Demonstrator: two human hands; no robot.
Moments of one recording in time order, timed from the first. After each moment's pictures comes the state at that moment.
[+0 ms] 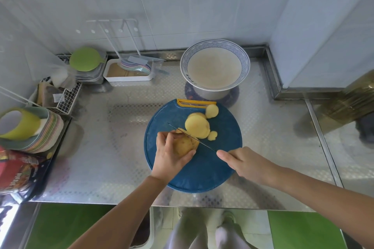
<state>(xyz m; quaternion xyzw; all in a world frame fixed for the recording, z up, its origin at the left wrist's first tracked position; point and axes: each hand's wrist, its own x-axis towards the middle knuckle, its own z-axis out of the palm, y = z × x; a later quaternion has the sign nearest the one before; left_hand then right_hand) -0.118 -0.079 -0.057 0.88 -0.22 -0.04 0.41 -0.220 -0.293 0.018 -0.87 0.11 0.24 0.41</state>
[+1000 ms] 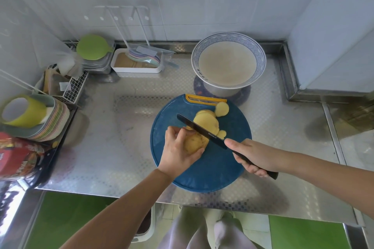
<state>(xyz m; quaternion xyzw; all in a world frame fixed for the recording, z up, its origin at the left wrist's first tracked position) -0.108 -0.081 -0.060 0.88 -0.25 -0.03 0.39 -0.182 -0.305 0.038 -0.77 0.15 0.41 0.47</state>
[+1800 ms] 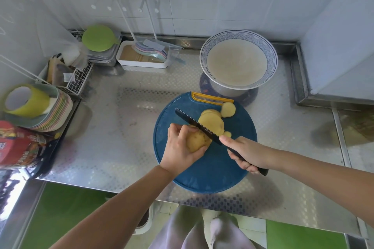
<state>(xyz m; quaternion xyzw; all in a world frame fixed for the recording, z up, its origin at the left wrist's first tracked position) -0.103 -0.083 -0.061 0.89 -0.23 -0.04 0.40 -0.155 -0.290 0.016 -0.76 0.16 0.42 0.47</state>
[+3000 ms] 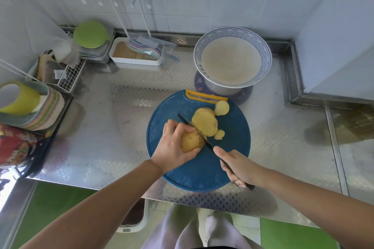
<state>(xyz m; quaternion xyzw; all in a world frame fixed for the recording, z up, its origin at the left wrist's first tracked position) -0.095 -0.081 -0.063 0.88 -0.30 -0.04 0.36 -0.191 -0.283 -0.026 -0.74 0.18 0.38 0.53</state>
